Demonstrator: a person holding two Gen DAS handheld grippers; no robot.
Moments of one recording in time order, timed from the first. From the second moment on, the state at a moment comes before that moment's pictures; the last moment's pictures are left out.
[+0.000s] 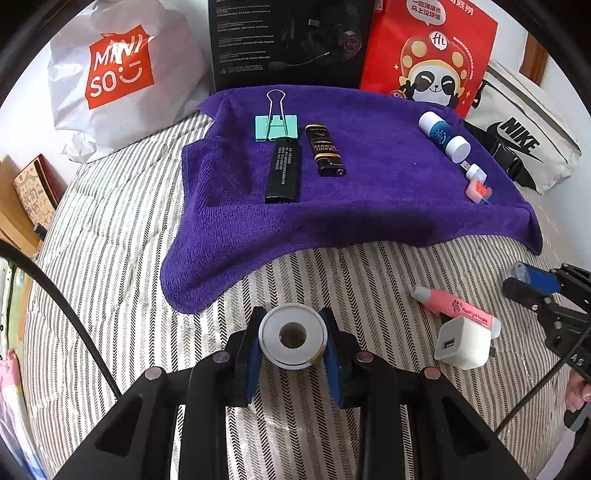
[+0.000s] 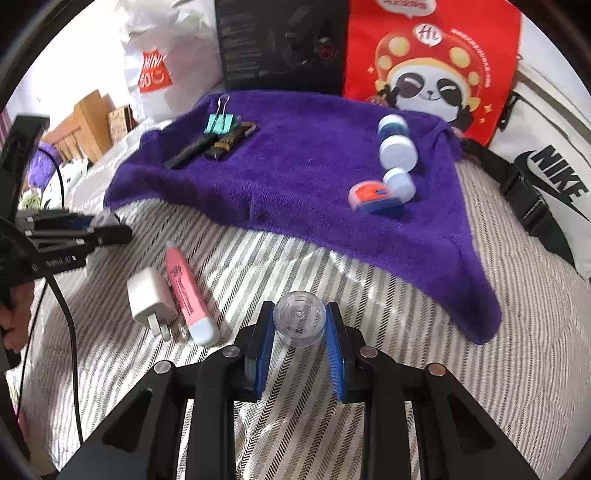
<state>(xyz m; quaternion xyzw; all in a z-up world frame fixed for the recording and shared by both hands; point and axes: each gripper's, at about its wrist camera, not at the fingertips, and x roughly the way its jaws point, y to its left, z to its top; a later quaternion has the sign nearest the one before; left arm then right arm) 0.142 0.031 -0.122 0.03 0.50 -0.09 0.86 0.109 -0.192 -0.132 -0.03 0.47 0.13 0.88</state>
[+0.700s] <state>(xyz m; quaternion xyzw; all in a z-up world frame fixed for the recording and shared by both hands) 0.136 0.042 -0.089 0.02 0.49 -0.07 0.87 0.126 -0.222 -0.071 0.02 0.44 0.13 0.89</state>
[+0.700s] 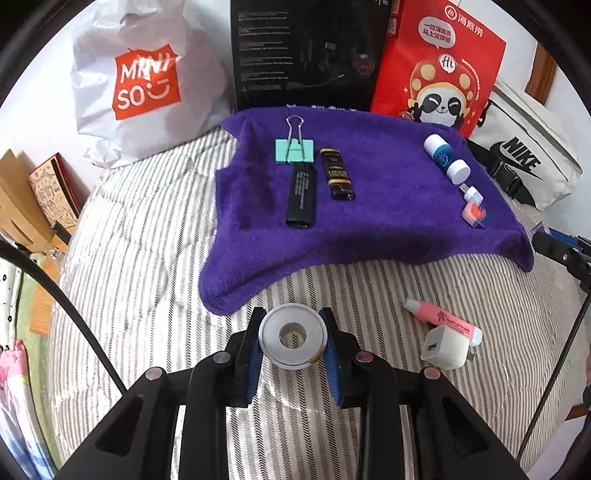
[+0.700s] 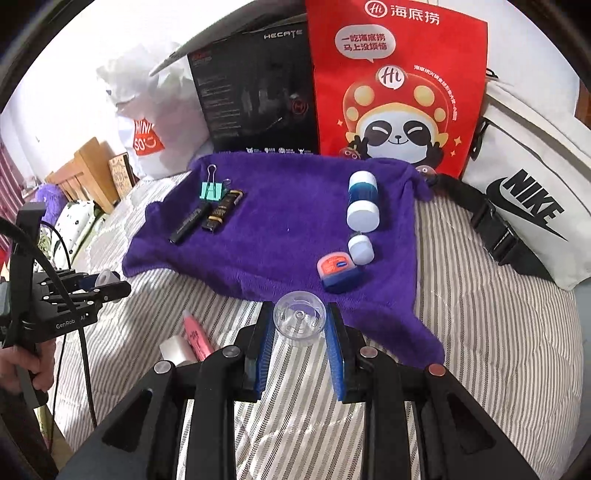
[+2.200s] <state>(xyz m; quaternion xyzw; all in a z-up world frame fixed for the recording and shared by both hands) 0.190 0.085 -0.092 0.00 0.48 -0.06 0.87 0.313 -0.189 -0.123 -0.02 0.47 0.09 0.88</state>
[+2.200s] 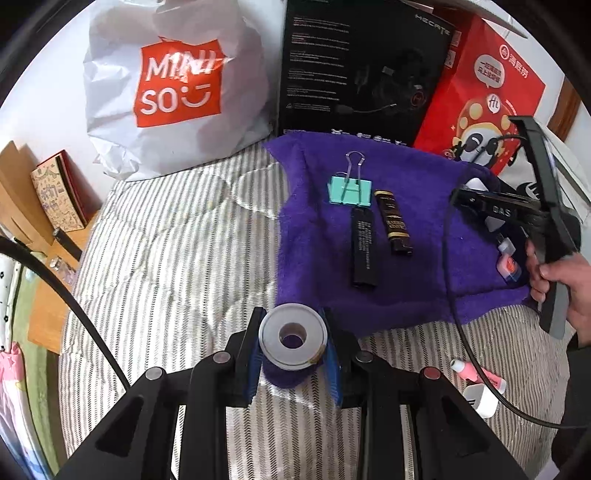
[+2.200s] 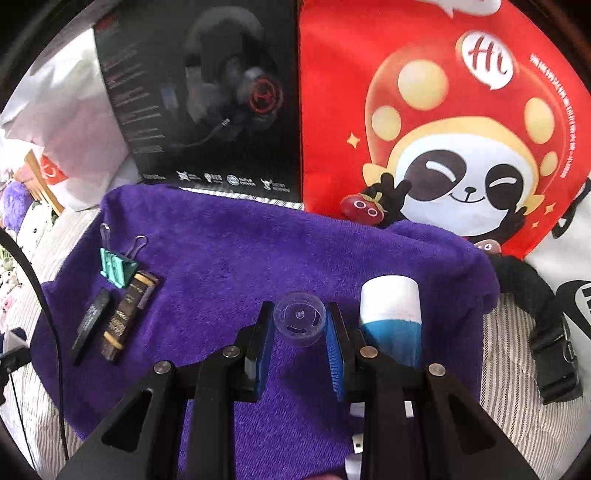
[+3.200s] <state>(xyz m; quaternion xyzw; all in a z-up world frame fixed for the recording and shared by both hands) 0.172 0.068 -0.069 0.00 0.48 -0.10 0.87 0.301 -0.180 -0.130 -0.03 0.51 0.09 0.85</state>
